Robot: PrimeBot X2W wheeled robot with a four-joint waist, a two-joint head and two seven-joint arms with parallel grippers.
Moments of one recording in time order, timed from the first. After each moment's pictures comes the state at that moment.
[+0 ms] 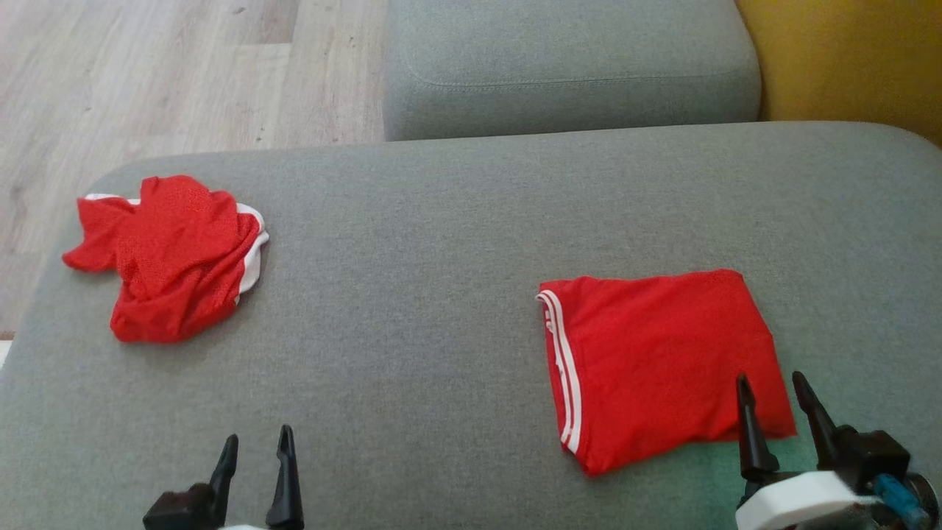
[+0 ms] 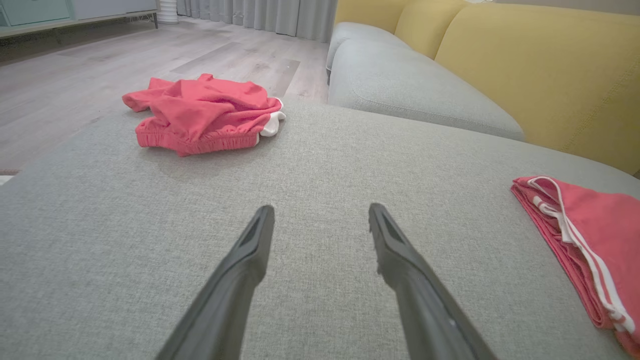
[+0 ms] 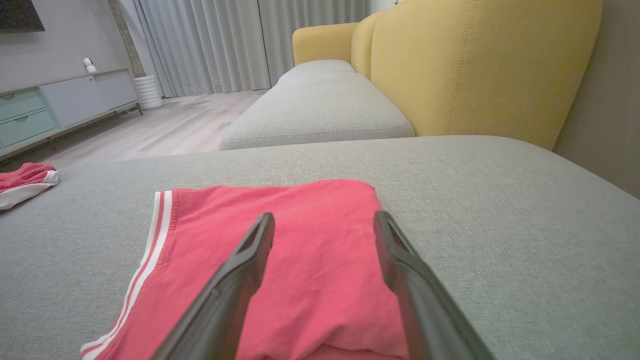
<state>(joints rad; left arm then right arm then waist) 0.23 0.05 -0.15 0.18 -0.26 0.08 -0.25 0.08 -0.05 -0.05 0.35 0.09 0.13 -0.25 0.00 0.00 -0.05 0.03</state>
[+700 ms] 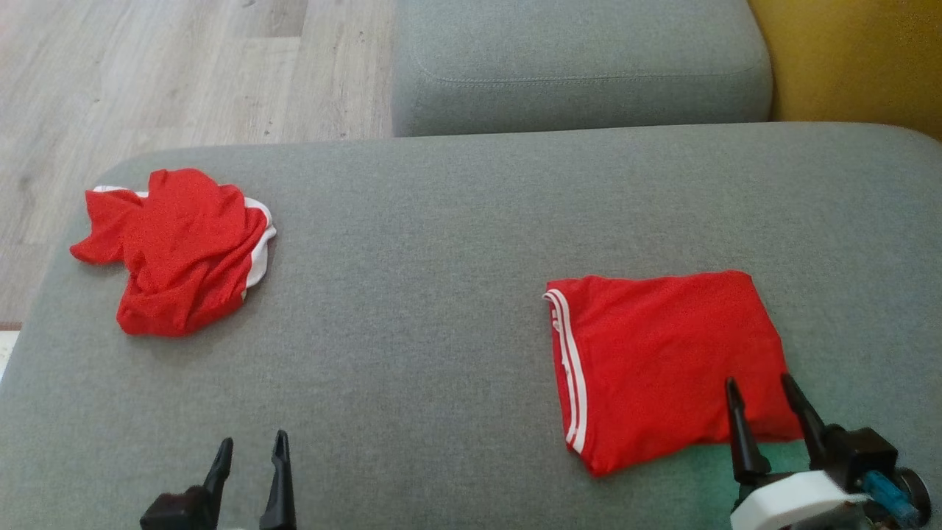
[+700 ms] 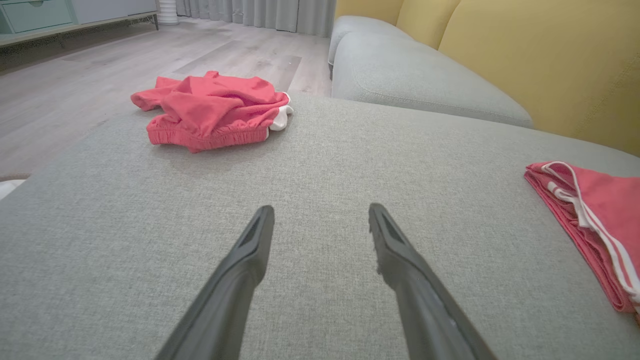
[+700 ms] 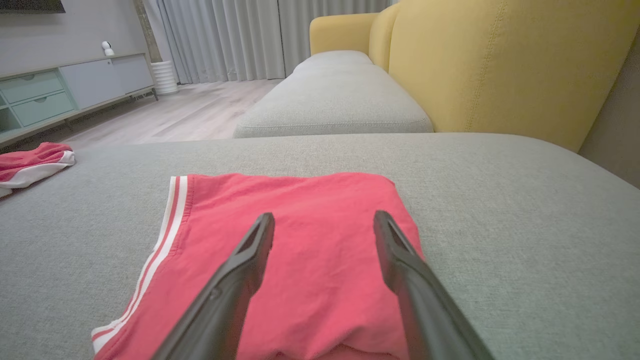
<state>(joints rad) 0.23 0.05 -0.11 0.20 -0.21 0.03 -0.25 0.07 -0.08 0.00 0.37 0.09 0.13 -0.25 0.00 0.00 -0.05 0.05</state>
